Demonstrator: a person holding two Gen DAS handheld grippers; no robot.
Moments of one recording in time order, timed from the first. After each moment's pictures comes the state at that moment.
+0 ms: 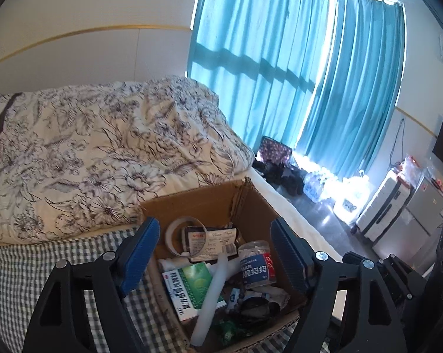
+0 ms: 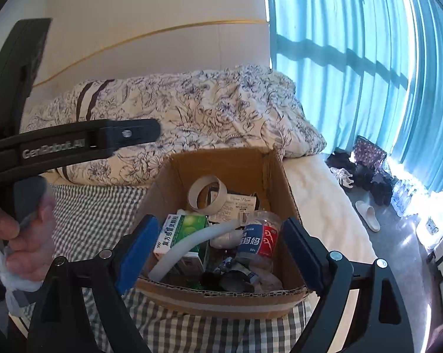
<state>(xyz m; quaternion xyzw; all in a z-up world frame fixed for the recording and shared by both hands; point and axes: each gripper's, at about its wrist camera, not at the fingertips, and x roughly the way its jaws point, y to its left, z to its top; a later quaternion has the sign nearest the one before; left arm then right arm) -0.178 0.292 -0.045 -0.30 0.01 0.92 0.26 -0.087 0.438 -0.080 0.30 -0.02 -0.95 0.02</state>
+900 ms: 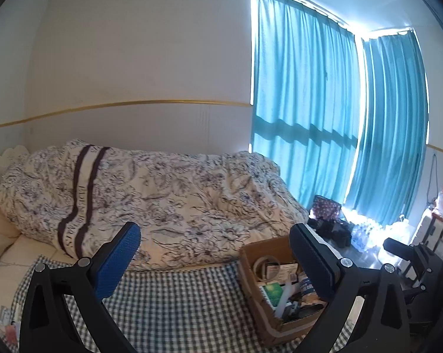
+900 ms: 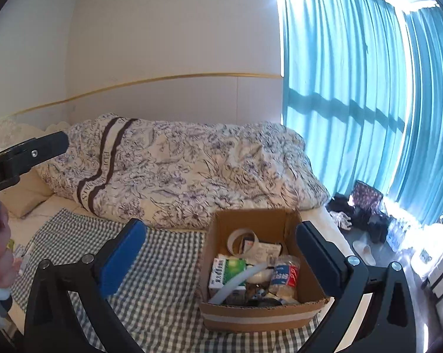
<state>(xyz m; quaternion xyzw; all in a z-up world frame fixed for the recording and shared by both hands) -0.057 0.129 0.062 -0.15 0.00 0.98 0.12 -0.024 0.347 0.018 0.20 0.01 -0.98 0.03</state>
